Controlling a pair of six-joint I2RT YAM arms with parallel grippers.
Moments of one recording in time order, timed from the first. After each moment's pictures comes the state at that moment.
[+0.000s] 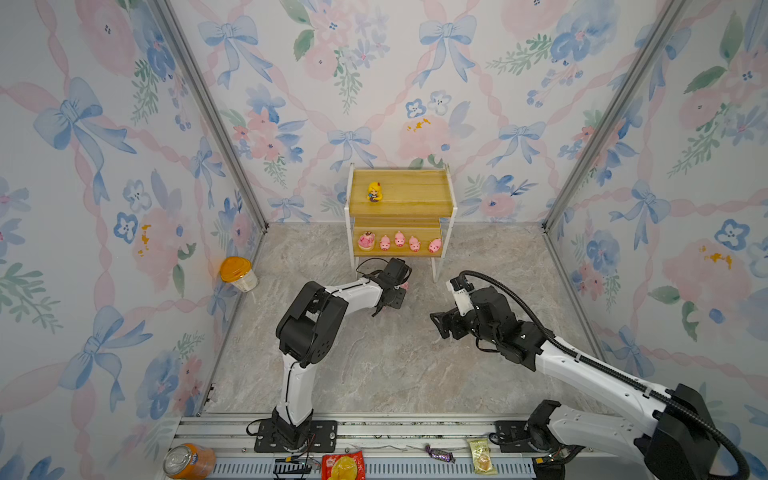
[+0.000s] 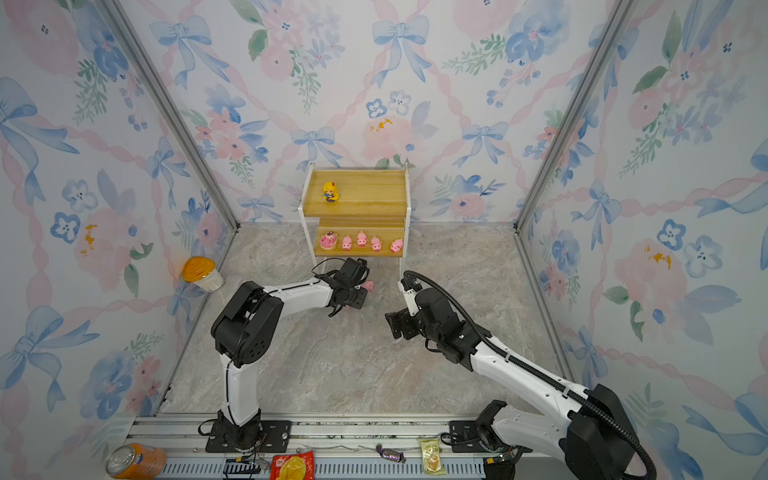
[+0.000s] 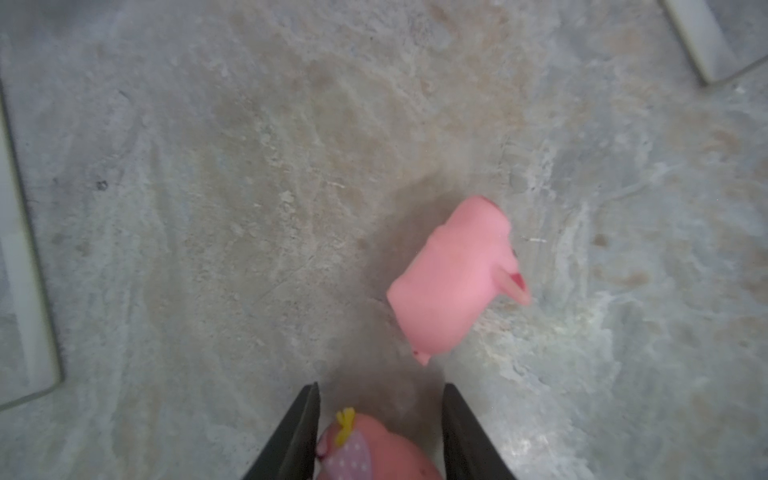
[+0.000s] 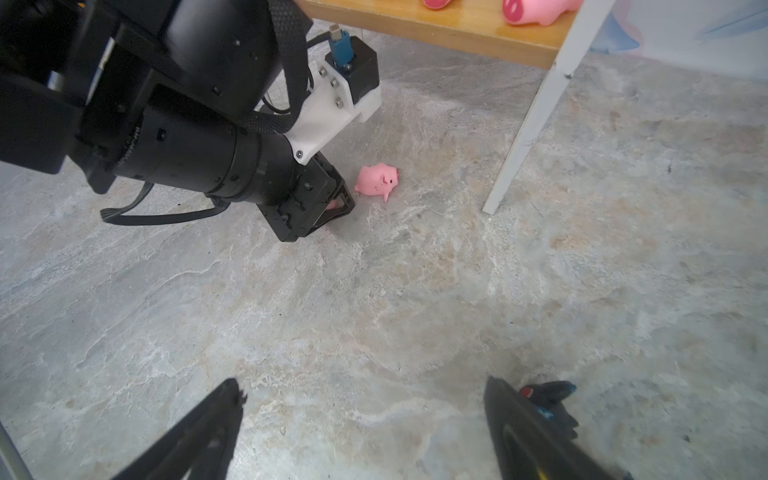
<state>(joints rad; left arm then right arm) -0.60 2.01 1.28 -0.30 -0.21 -0.15 0.72 1.12 0.73 -0.22 0.06 0.19</state>
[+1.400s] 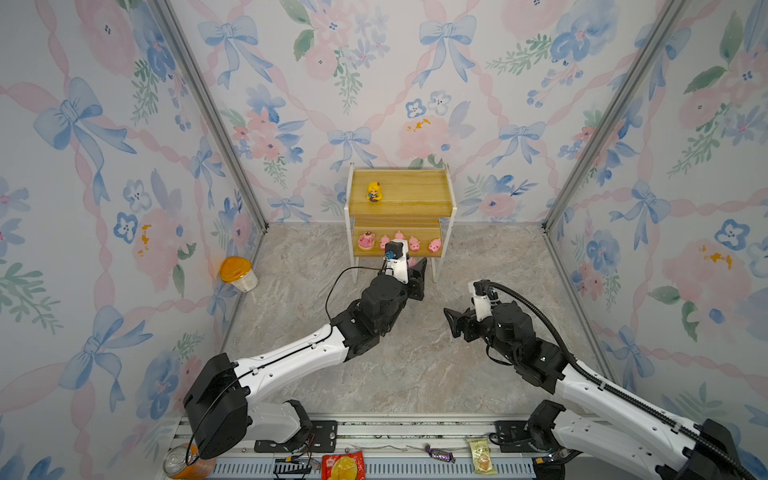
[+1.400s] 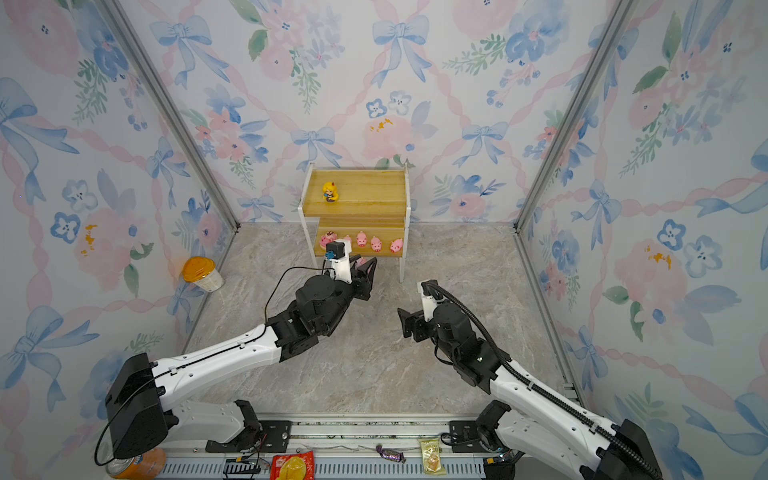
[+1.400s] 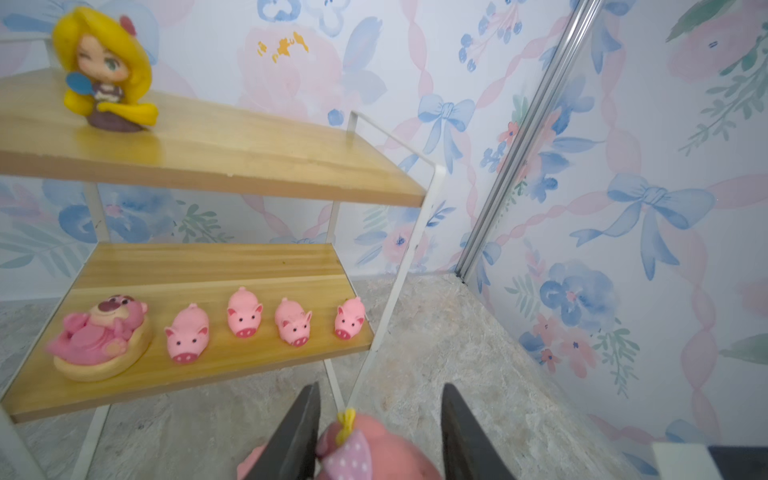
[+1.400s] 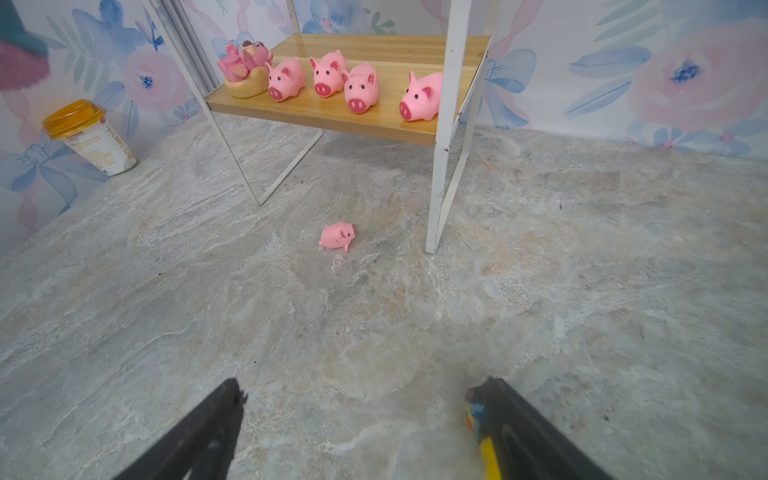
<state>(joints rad) -0.92 1.35 1.02 0.35 -0.49 -0.27 0.73 0.90 0.57 -0.08 0.22 0.23</state>
